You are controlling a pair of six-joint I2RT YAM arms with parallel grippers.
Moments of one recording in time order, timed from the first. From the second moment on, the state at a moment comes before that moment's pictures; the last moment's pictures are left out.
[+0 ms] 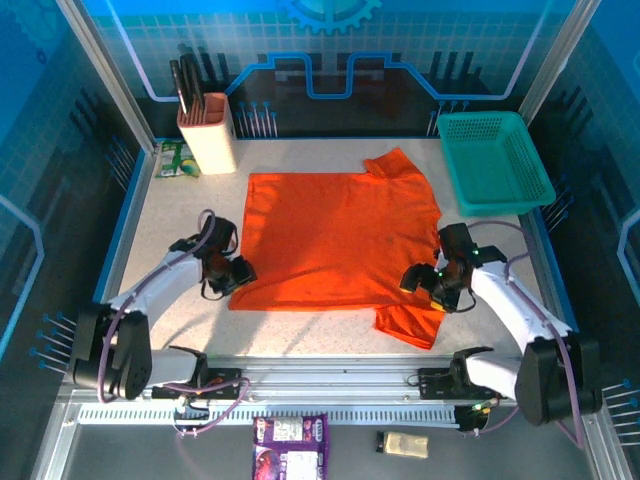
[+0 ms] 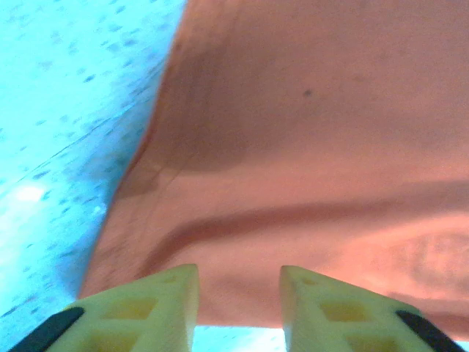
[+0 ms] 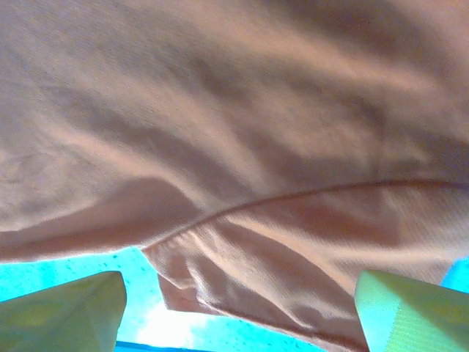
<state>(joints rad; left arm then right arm) -0.18 1.26 0.71 -0.74 0.20 -0.70 0.16 1.13 0.70 -0.94 -0.29 0.62</state>
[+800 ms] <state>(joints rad) -0.13 1.13 0.55 -0.79 0.11 -0.86 0.16 1.03 0.64 -1.04 -0.26 0.69</state>
